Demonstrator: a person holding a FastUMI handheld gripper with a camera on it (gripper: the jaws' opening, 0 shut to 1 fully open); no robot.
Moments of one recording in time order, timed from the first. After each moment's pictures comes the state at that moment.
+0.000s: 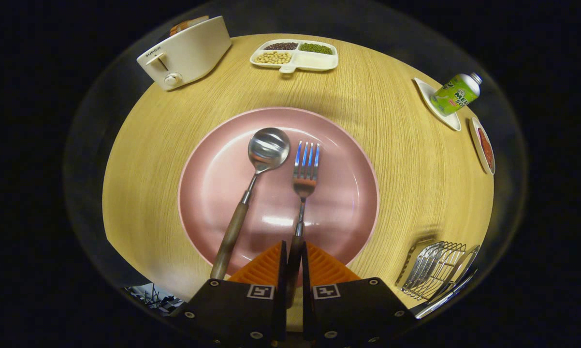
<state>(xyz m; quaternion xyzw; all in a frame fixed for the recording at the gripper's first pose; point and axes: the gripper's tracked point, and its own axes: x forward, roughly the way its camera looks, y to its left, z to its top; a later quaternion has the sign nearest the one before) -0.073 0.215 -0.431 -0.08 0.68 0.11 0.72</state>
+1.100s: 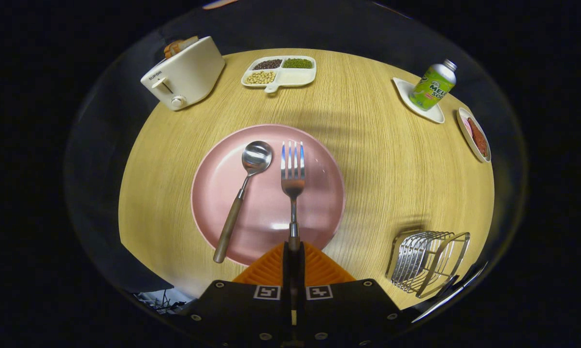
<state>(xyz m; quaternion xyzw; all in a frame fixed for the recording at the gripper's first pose) -0.075 0.187 -0.383 -0.01 0.65 0.11 0.75</state>
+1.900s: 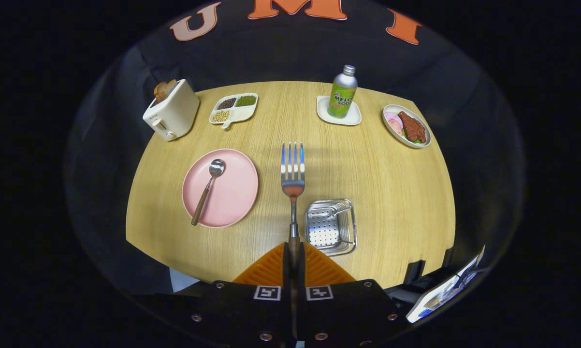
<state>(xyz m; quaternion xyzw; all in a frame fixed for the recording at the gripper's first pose) -0.118 0.031 -0.278 -0.01 0.62 0.05 0.78</state>
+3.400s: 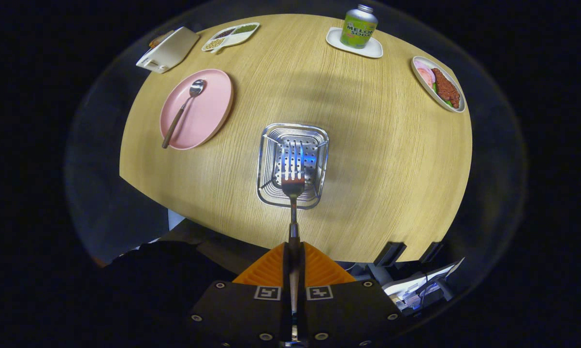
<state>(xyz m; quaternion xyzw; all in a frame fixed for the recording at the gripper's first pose) -0.162 -0.039 -0.317 -0.07 0.79 0.13 0.59</state>
